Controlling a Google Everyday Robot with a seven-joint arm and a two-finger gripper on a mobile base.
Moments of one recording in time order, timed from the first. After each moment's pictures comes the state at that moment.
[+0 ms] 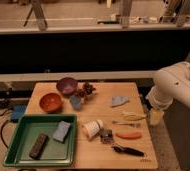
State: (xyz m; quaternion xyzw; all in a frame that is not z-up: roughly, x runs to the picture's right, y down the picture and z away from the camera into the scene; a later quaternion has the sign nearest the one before) arm 0.286 0.107 0.684 -0.28 0.02 0.02 0.96
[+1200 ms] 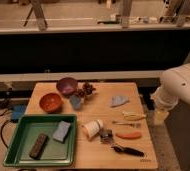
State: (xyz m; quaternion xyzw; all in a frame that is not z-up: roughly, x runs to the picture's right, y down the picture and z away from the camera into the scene) arm 0.316 0.110 0.689 -0.27 0.02 0.05 0.96
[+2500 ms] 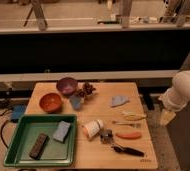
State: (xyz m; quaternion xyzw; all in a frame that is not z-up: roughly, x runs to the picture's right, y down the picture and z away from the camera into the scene) arm 0.354 0.116 0.710 -0.27 0.02 0.11 0.96
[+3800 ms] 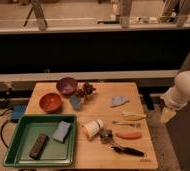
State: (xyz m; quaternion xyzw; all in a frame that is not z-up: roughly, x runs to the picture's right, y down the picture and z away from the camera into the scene) arm 0.369 0.110 0.732 -0.25 0.02 0.14 0.96
